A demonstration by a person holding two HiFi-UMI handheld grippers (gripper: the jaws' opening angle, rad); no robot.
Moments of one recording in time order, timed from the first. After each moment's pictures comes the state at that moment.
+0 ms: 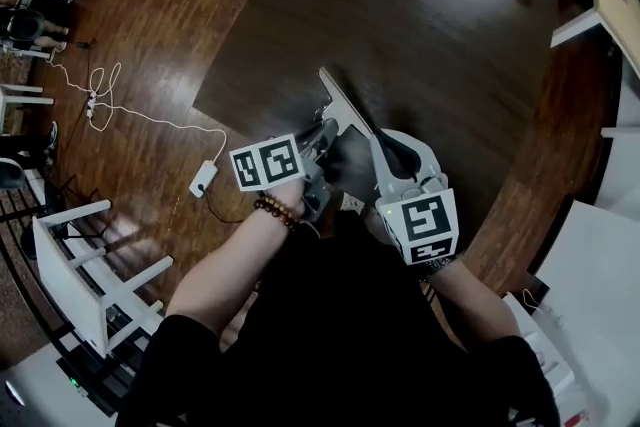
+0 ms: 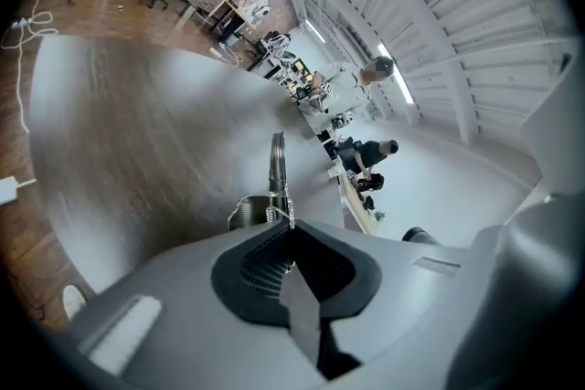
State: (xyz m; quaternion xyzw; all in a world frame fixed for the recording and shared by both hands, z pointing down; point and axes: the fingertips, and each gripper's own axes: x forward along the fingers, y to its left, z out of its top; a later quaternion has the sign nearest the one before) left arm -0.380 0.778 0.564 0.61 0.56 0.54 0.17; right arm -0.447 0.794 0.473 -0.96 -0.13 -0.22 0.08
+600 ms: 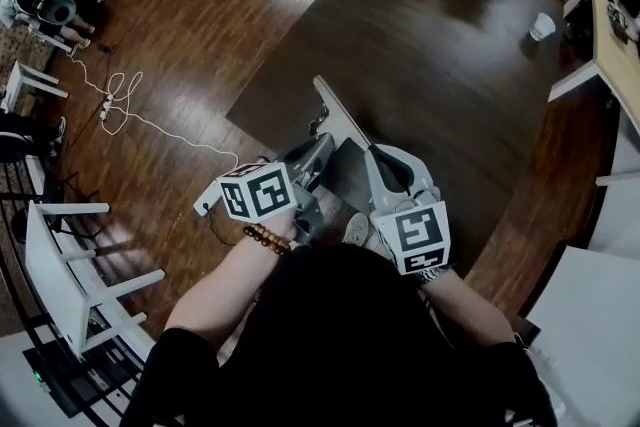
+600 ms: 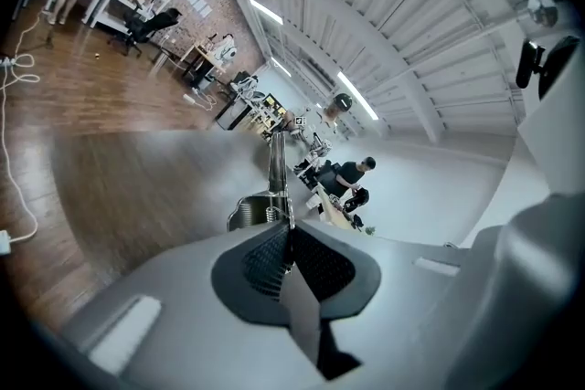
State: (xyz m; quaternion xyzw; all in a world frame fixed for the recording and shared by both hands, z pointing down) left arm -0.339 0.729 0.447 0.66 0.61 0.40 0.18; right arm -0.408 0.750 0.418 -0.98 -0.09 -0.17 0.03
